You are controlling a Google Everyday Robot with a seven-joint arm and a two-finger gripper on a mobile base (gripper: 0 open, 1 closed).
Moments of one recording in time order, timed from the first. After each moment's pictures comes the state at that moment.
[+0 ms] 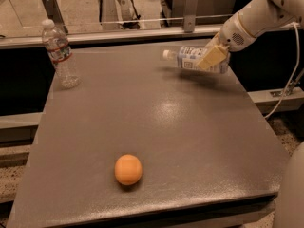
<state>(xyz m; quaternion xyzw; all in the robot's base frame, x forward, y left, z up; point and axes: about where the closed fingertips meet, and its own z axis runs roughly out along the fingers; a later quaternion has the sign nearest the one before) 0.672 -0.186 0.886 -0.52 0.79 0.14 0.29</state>
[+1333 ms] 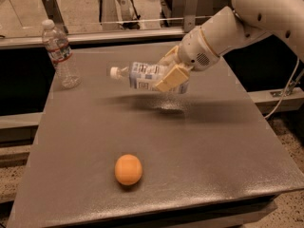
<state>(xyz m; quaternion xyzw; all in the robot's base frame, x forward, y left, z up) 0.566 -0.046 0.900 -0.62 0.69 0.23 0.31</state>
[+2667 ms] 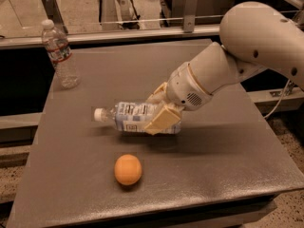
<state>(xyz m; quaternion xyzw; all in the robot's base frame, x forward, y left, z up) 0.462 -0.012 0.864 -0.63 0.69 0.26 0.26</state>
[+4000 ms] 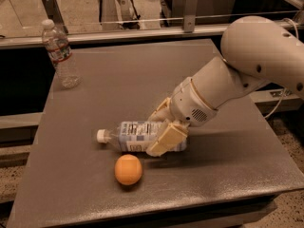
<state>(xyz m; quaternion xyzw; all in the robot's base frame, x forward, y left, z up) 0.425 -0.020 0.845 -0.63 0.69 0.26 0.23</state>
